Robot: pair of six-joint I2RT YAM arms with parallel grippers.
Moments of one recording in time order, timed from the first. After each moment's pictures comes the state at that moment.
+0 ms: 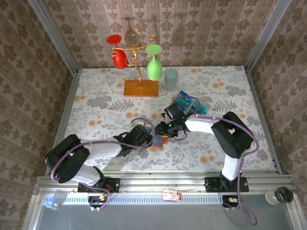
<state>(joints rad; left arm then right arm) -0.90 1.43 0.50 0.00 -0.26 -0.62 0.64 1.82 0.99 -0.21 -0.42 0.74</state>
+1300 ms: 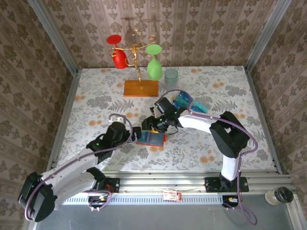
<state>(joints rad) -0.71 0.88 0.43 -0.23 -0.20 -0.63 0.72 1.87 1.20 -0.26 -0.51 0.76</state>
